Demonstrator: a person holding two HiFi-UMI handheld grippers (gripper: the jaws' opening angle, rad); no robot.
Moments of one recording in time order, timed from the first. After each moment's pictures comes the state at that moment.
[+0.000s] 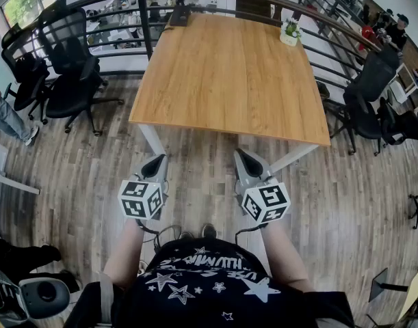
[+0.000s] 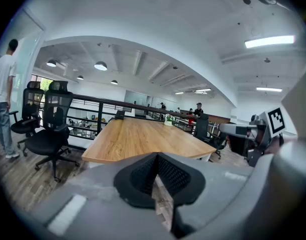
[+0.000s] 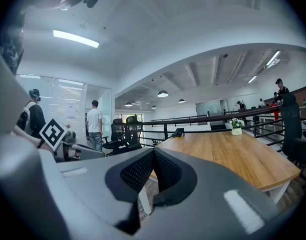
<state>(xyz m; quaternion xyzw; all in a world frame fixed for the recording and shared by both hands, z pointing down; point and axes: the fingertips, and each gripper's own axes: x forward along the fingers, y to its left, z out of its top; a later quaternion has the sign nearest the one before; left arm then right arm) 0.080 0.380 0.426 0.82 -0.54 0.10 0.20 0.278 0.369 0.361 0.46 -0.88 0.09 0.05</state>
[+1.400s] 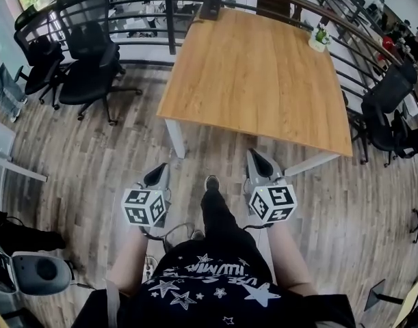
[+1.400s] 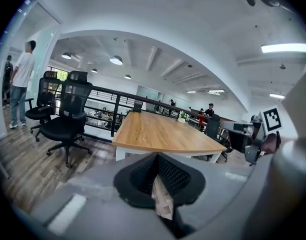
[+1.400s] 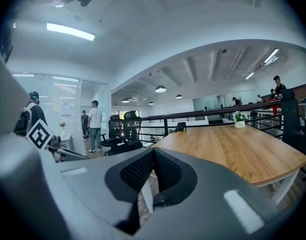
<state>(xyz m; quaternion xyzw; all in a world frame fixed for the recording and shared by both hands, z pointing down) -0.033 0.409 0.472 0.78 -0.57 0.09 0.25 0.197 0.350 0.393 0.47 -0.87 0.11 0.06</state>
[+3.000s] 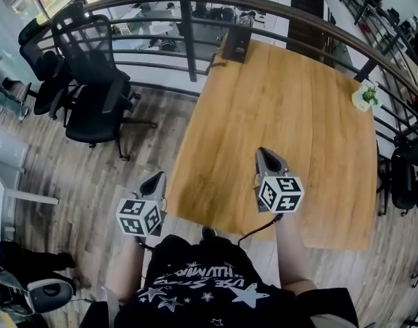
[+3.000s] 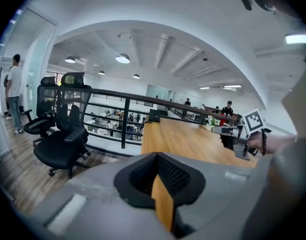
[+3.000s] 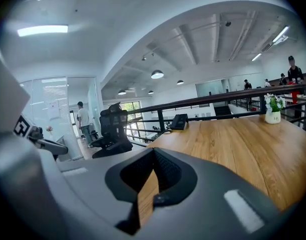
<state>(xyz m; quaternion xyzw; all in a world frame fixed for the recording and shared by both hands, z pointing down) -0.130 0.030 0.454 0.73 -0.62 0.12 0.25 0.130 -0.110 0.435 0.44 -0.88 0.17 0.10</state>
